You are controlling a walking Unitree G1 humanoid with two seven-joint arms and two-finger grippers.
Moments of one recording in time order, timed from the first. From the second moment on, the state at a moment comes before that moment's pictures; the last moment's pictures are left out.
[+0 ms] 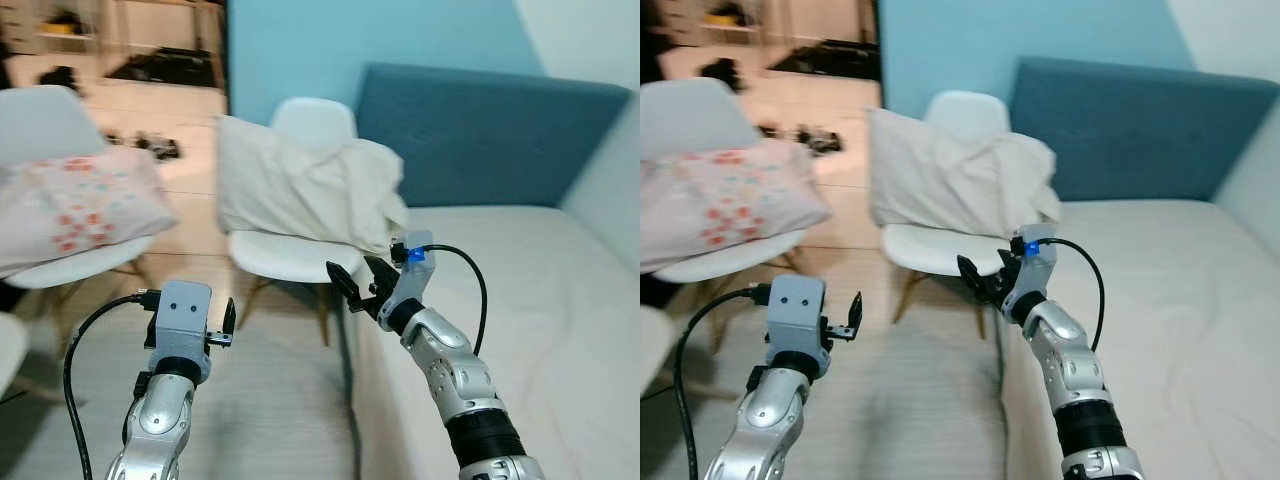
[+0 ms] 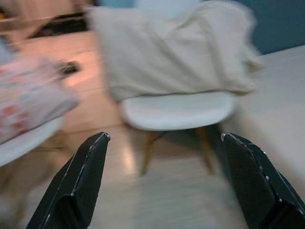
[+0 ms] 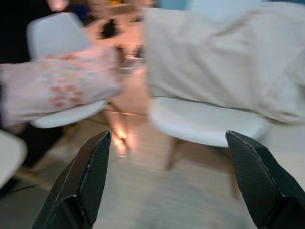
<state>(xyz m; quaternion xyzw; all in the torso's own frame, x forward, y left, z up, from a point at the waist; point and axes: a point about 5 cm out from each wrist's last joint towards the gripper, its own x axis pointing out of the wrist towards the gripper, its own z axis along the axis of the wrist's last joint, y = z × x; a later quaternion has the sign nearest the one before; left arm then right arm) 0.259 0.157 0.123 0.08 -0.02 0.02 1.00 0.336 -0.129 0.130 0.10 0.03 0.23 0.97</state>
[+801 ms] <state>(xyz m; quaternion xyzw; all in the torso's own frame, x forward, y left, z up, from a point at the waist) 0.261 0.161 0.124 0.07 -0.02 0.03 1.00 0.337 -0.125 0.129 0.11 0.04 0.23 0.97</state>
